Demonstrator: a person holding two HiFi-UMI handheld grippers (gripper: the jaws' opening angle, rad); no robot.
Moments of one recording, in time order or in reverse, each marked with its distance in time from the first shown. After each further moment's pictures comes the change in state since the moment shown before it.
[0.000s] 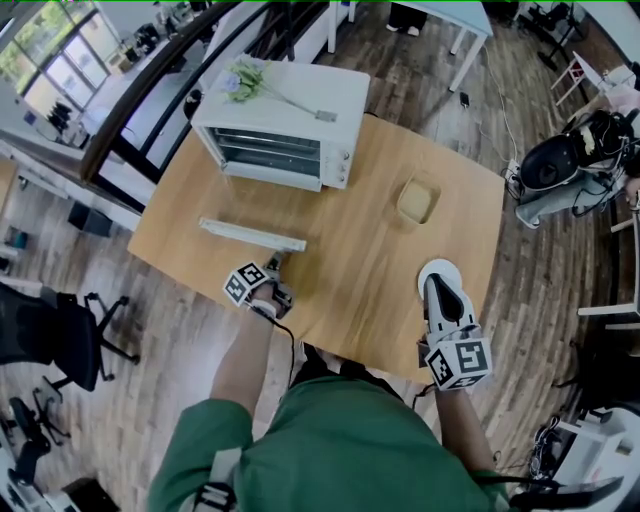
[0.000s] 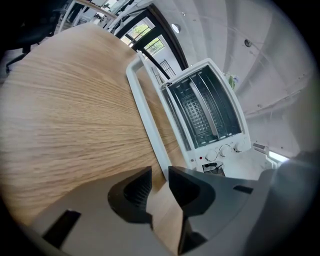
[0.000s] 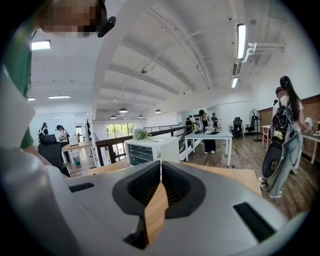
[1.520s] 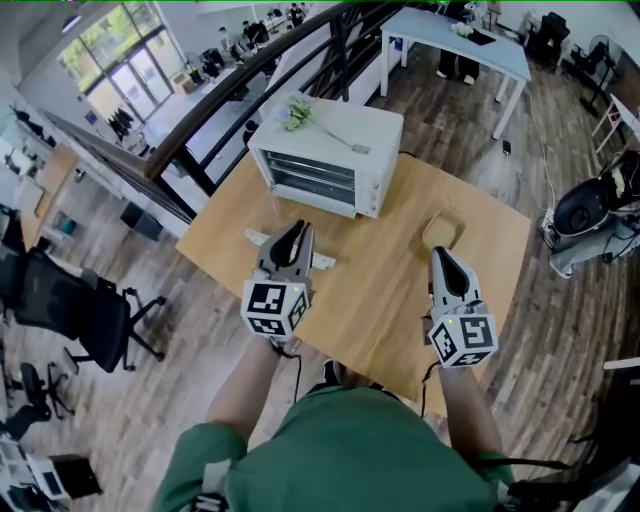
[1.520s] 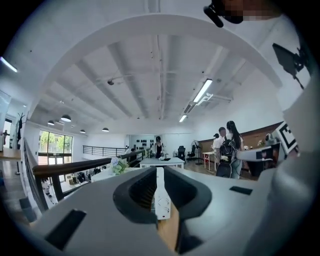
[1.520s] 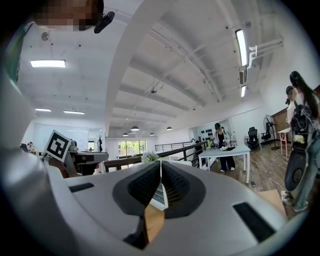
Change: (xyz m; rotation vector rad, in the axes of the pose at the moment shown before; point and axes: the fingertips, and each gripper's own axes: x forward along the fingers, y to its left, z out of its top) left arm -0.229 -0.350 0.008 1.242 -0.561 -0.262; right arm 0.026 0.010 0.086 -0.012 -0.222 0.154
